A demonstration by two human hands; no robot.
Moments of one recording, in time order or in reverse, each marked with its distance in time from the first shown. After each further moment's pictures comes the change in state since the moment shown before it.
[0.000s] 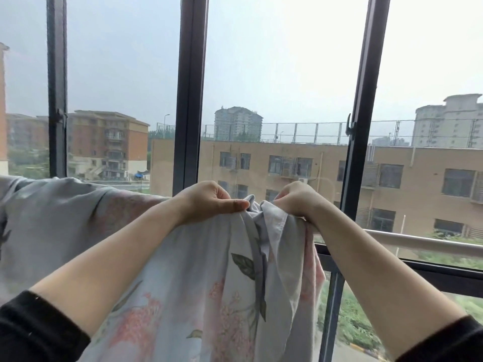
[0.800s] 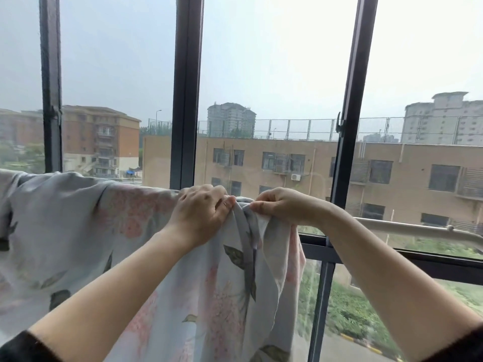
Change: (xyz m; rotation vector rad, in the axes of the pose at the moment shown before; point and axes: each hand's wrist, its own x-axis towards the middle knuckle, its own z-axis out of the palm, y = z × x) left_hand -0.050 0.007 0.036 0.500 0.475 0.038; right_hand -0.056 -0.010 0.000 -0.043 -0.244 -0.299
